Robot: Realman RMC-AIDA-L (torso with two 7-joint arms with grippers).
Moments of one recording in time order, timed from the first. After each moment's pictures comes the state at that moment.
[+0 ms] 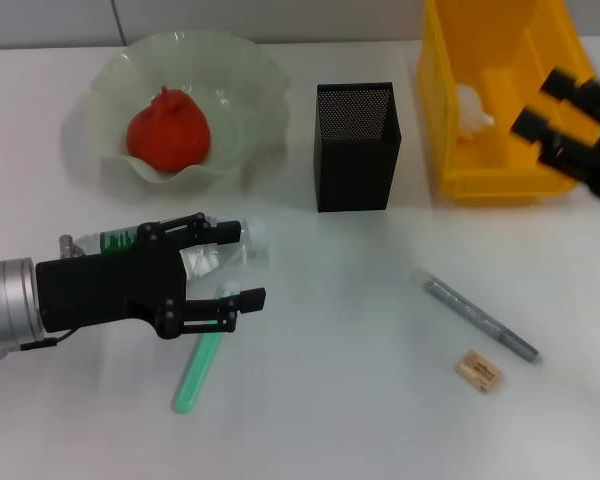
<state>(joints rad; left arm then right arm) -0.42 -1.97 1.19 0.42 1.48 1.55 -0.99 0.39 2.05 -0.57 -0.46 -1.60 -1.70 1.13</state>
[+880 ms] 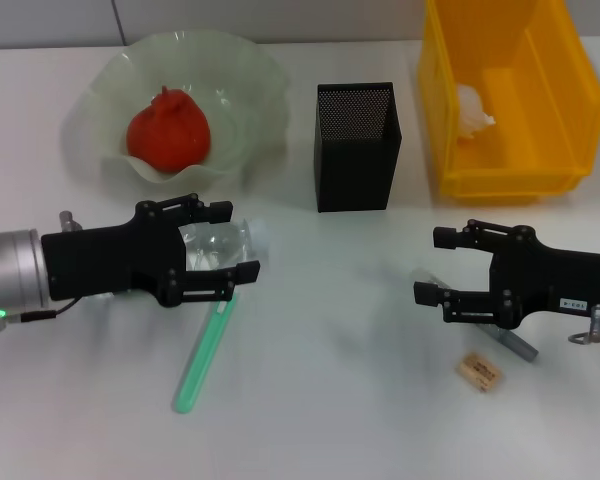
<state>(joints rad) -0.46 -1.96 1.19 0.46 1.52 1.44 -1.07 0.47 2.07 -0.59 -0.47 -2.06 -1.57 1.07</state>
